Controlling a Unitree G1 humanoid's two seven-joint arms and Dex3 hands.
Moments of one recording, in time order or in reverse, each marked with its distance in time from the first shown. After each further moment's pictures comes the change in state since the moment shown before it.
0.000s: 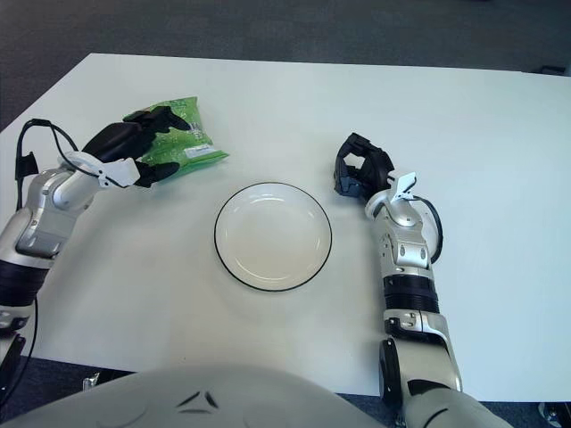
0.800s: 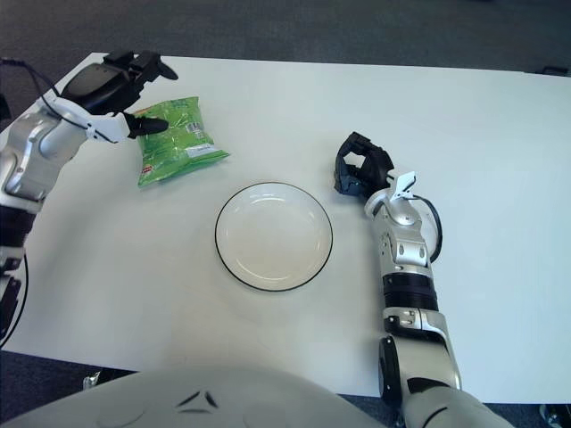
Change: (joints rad) left arm -0.395 0.063 -0.056 0.423 0.164 -0.297 0.155; right arm -0.008 0.000 0.015 -0.001 -0.009 -0.013 -0.002
